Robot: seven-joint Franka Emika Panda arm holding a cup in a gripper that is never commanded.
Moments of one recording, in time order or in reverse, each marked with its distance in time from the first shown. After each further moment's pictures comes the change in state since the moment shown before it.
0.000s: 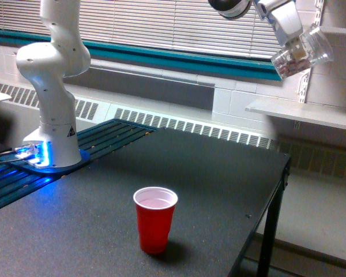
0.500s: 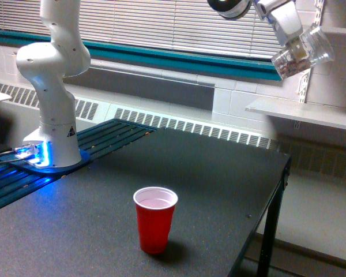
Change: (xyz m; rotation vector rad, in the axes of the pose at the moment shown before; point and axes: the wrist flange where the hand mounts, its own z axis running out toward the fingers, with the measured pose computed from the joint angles) arm 0.003 0.006 0.001 0.007 0.013 0.009
